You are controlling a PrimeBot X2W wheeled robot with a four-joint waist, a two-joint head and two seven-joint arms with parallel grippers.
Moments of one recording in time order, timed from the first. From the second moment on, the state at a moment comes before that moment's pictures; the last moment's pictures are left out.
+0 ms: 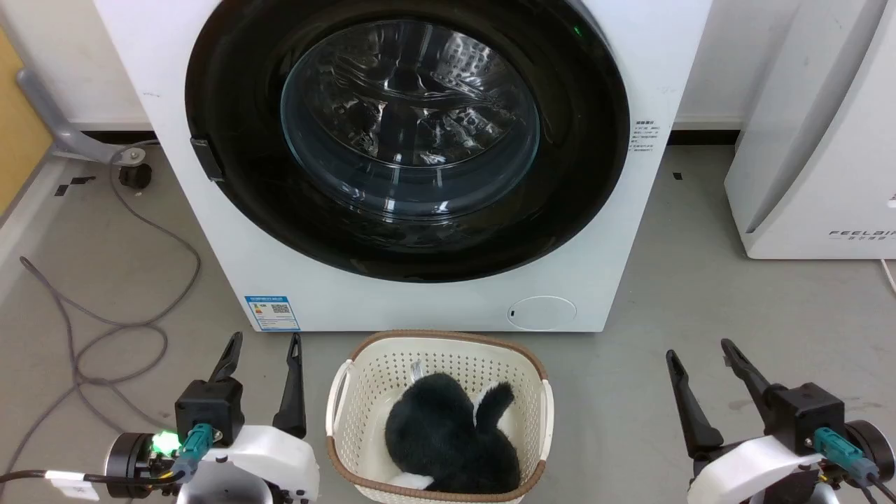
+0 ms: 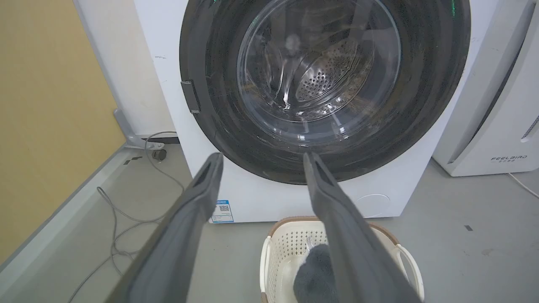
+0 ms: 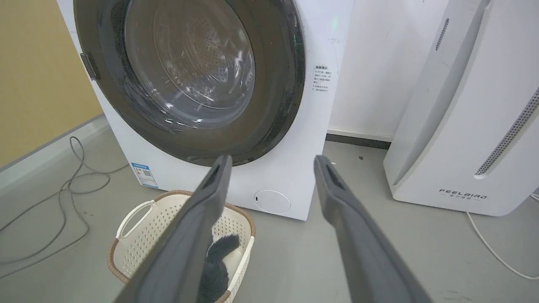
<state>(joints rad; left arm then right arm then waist) -0.02 0.05 0.00 0.01 0.00 0.01 -0.01 0.01 -0.05 -0.01 0.00 0.02 0.13 -0.01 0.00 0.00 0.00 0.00</state>
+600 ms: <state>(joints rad) -0.02 0.05 -0.02 0.00 -0.04 0.04 -0.05 0.01 -0.05 -0.04 0.00 0.14 0.13 -0.05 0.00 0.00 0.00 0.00</state>
